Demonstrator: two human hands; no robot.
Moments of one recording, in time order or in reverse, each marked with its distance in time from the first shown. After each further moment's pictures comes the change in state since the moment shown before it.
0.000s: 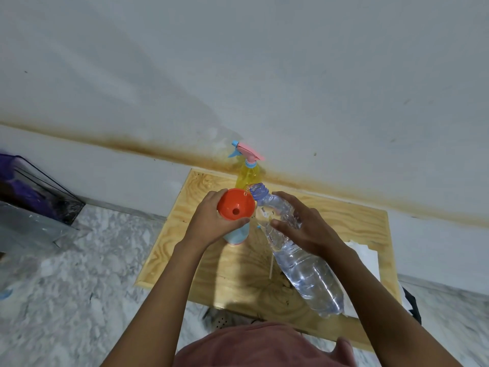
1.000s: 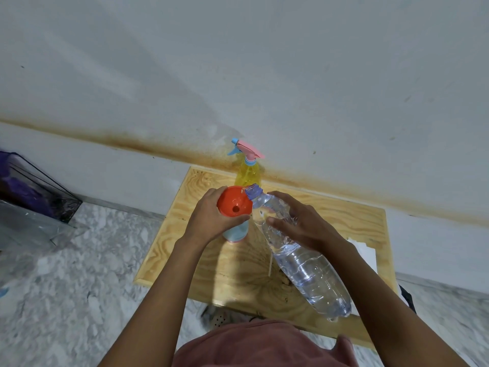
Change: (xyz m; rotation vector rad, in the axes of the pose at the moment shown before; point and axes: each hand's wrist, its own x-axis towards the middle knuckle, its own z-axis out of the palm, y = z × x) left_hand 0.002 0.006 -0.002 -0.005 -0.010 0.012; right_hand 0.005 -0.001 -0.002 -0.042 -0.067 -0.001
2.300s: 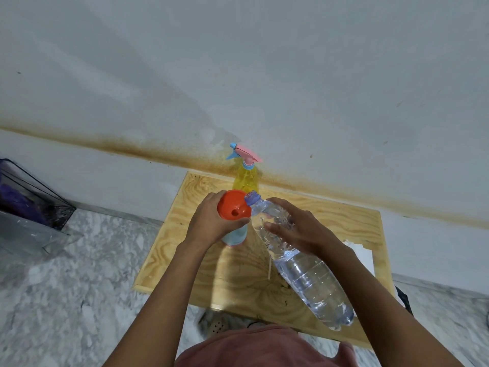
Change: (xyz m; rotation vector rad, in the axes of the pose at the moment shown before) left_hand 0.002 -0.001 0.002 0.030 0.007 -0.047; right_hand 0.000 0.002 0.006 -0.018 -0.033 0.088
